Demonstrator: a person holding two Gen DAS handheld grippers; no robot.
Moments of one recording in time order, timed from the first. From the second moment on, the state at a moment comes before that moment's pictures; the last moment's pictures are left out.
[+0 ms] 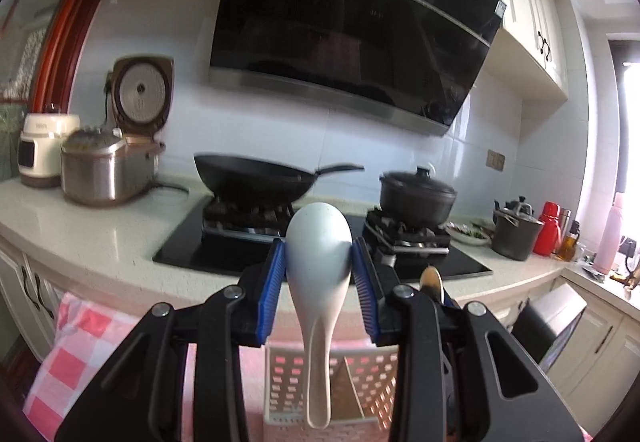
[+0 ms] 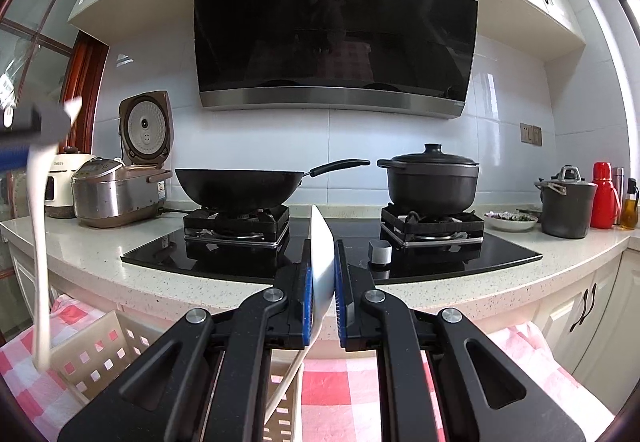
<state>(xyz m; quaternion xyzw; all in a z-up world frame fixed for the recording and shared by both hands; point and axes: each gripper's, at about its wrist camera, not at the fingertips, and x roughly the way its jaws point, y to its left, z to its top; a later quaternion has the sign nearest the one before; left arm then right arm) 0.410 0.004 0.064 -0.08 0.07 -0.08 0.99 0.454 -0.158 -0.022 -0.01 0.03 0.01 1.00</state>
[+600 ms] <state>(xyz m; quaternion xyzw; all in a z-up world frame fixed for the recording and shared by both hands) 0.434 0.020 0.007 -0.10 0.13 -0.08 0.98 0.443 -0.158 -0.042 0.01 0.04 0.04 1.00</state>
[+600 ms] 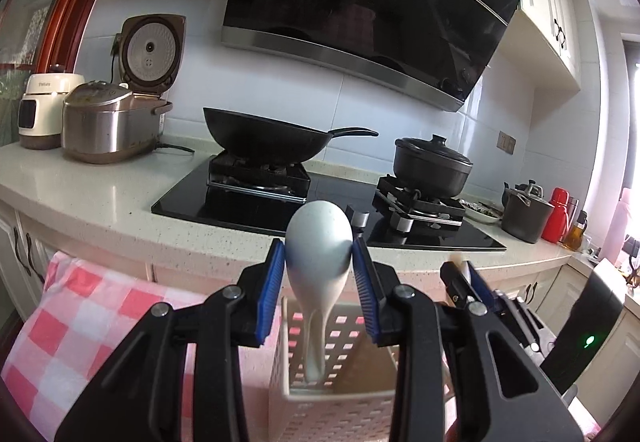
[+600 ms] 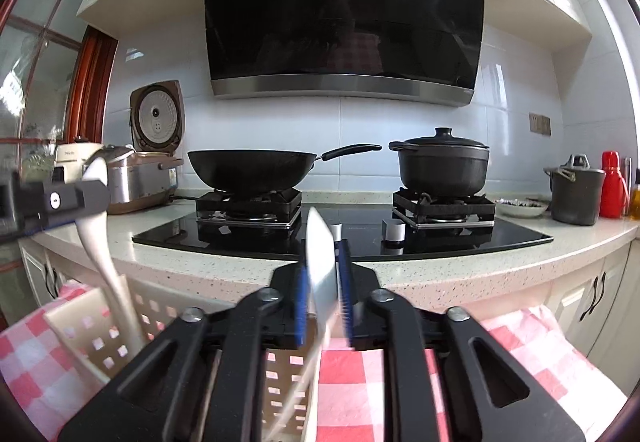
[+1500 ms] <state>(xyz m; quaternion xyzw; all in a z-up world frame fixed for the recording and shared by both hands) 0.278 0.057 -0.040 -0.11 0.23 0.01 0.97 0.274 -0.181 -0.049 0.03 0.20 0.11 0.97</state>
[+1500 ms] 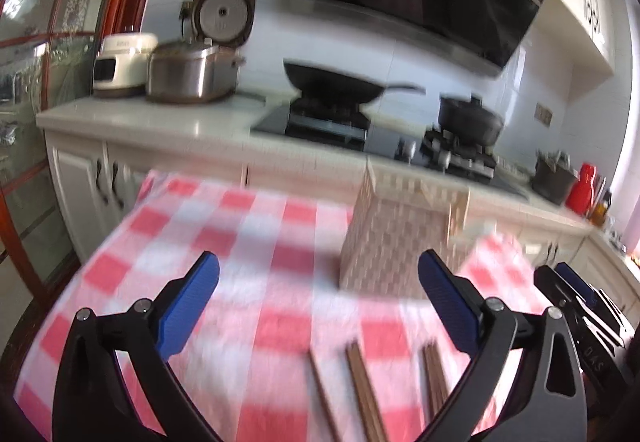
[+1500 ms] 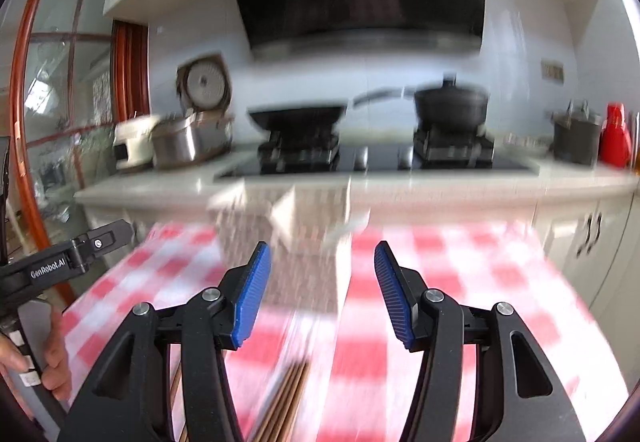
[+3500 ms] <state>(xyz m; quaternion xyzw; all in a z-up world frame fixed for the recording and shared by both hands) 0.298 0.004 -0.141 0.00 0.43 0.04 0.90 0.295 -0.157 -0.139 -0.03 0.43 0.14 0.89</state>
